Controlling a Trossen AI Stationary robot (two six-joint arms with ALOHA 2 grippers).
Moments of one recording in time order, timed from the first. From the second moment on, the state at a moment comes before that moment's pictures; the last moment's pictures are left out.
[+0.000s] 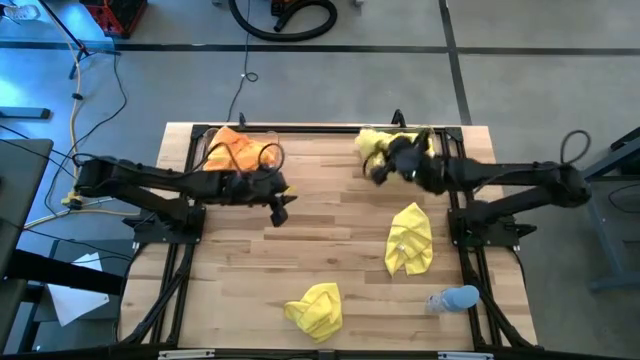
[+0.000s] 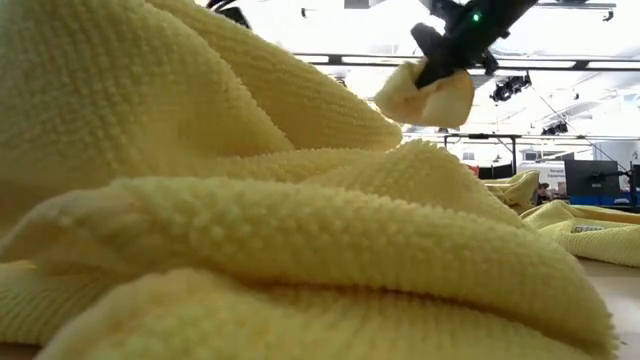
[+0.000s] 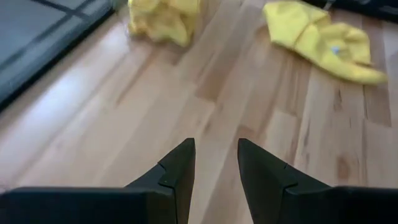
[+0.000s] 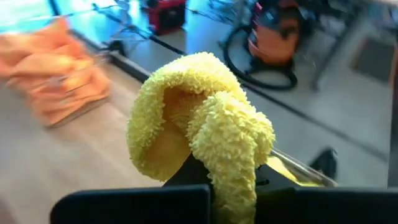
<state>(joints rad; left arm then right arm) 0.02 1.23 0.78 -0.20 -0.28 -0.26 -0.11 1.14 0.89 -0.33 0.75 0.32</state>
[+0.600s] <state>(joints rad) -0.09 1.05 0.48 0.07 -0.30 -0.37 -0.59 1.46 1.22 -0.83 0.32 0.38</state>
